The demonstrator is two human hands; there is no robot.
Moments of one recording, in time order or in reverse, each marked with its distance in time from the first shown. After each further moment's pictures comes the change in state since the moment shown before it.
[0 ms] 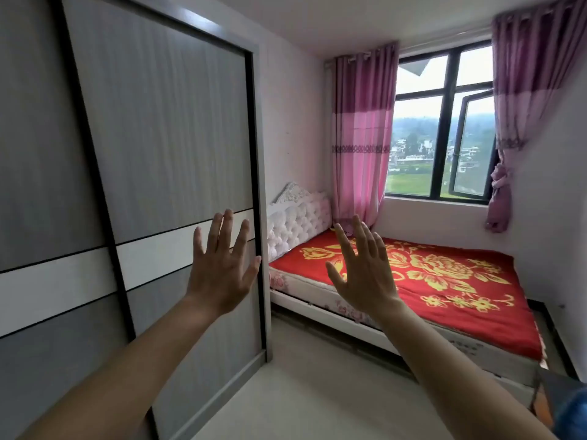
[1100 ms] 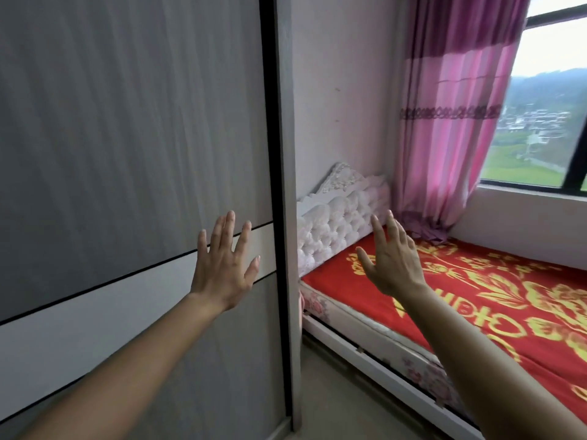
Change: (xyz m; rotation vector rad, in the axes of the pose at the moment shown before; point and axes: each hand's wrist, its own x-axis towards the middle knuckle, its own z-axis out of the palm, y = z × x) left_hand 0.376 -0.203 0.560 0.132 -0.204 -0.164; right_hand 0.419 0.137 0.597 0.180 -0.260 0.126
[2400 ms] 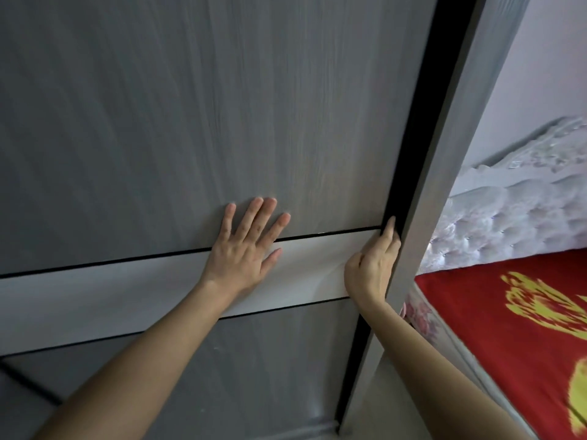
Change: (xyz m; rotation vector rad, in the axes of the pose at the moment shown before) left_hand 0.098 -0.127 0.224 0.614 0.131 -0.036; right_hand 0.204 -0.166 0.325 0.993 -0.128 0.118
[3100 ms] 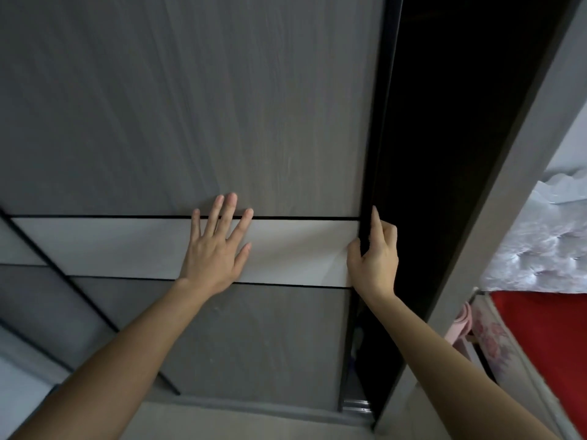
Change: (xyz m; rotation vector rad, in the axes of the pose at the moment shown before) left_hand -0.091 -0.059 -0.076 0.036 -0.512 -0.346; right_hand -0.038 -0.019 0.025 0.130 -0.326 -0.272
